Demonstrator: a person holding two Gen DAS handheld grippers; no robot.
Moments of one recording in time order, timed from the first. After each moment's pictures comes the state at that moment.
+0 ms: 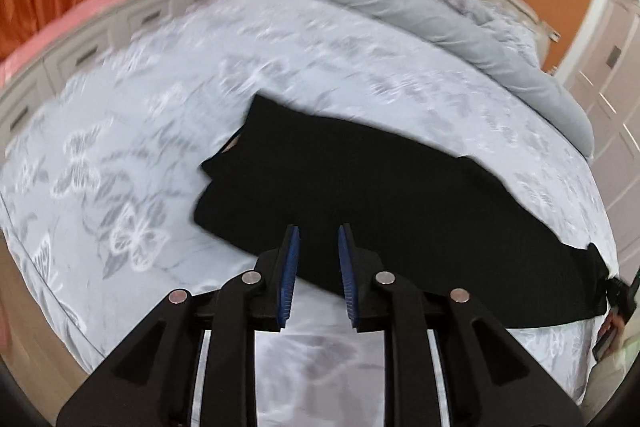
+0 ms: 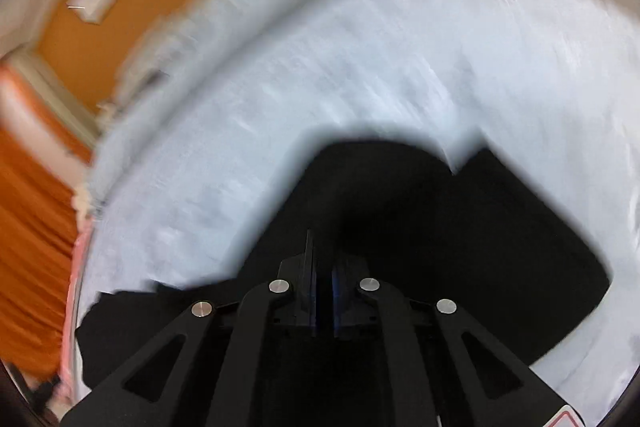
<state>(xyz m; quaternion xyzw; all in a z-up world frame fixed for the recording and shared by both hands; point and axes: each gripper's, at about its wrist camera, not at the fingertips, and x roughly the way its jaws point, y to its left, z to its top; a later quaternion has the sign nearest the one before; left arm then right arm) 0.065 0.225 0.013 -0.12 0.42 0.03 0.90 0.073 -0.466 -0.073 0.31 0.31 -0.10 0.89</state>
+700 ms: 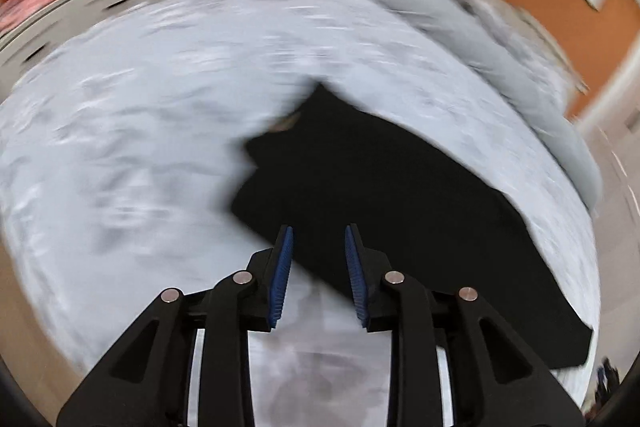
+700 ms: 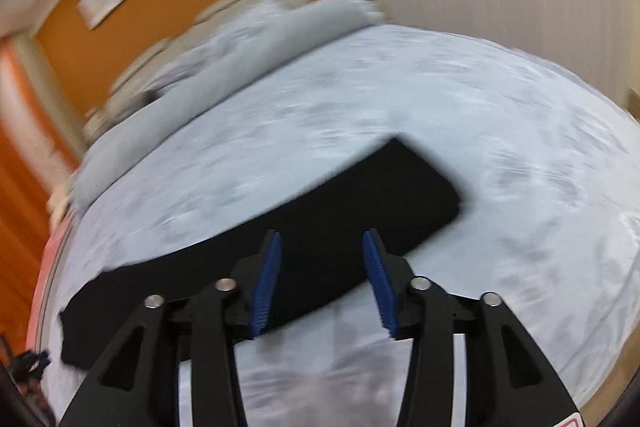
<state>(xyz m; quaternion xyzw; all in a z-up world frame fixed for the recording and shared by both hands) 0.072 0.303 -0.034 -0.23 0.43 0.09 0.87 -0.033 -0.378 -0.007 0.24 0.31 -0.16 0.91</state>
